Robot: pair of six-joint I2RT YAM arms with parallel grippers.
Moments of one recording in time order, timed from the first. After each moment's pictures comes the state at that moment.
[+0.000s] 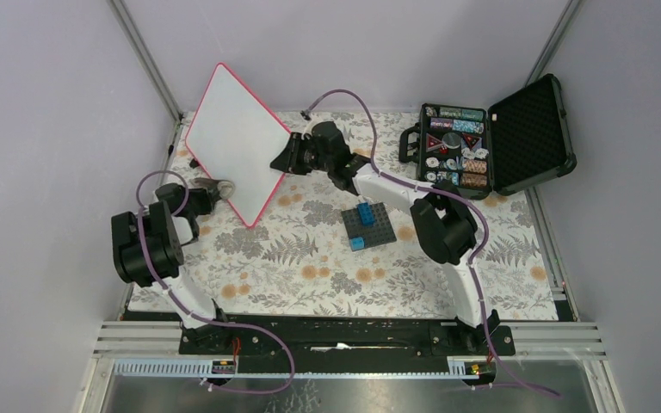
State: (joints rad) left arm 0.39 1.76 0.61 0.63 0.35 -1.34; right arm 0.75 2.19 1.74 0.15 -0.32 0.79
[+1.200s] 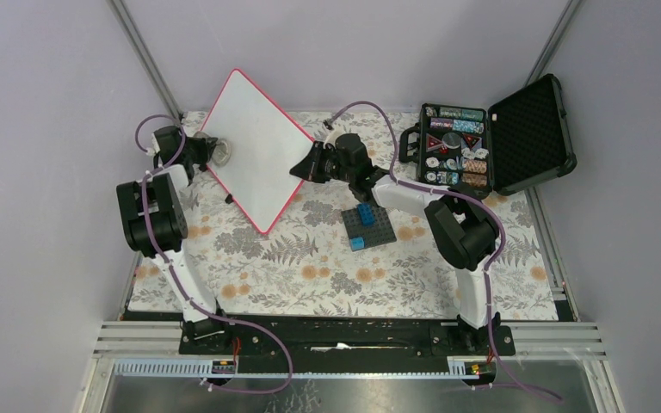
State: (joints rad) left arm 0.29 1.98 1.24 0.26 0.28 -1.25; right arm 0.70 2.04 1.41 0.36 -0.33 0.79
